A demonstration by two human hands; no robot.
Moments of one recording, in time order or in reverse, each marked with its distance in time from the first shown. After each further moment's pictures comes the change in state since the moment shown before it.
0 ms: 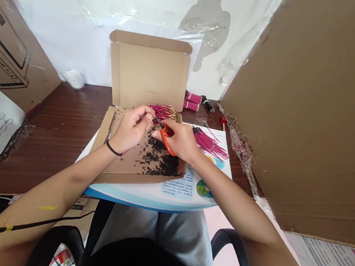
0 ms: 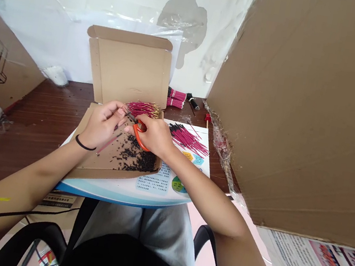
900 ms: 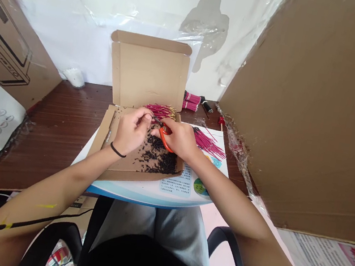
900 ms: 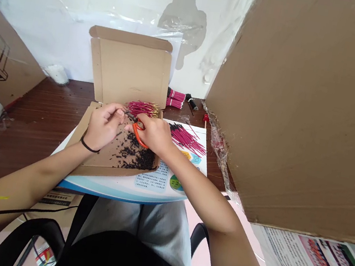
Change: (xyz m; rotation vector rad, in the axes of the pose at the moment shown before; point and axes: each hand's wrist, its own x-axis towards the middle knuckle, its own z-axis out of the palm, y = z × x) left_hand -0.008 -0.004 0.004 0.256 0.153 0.085; right_hand 0.000 -0.005 -0.003 -0.256 -0.013 -0.040
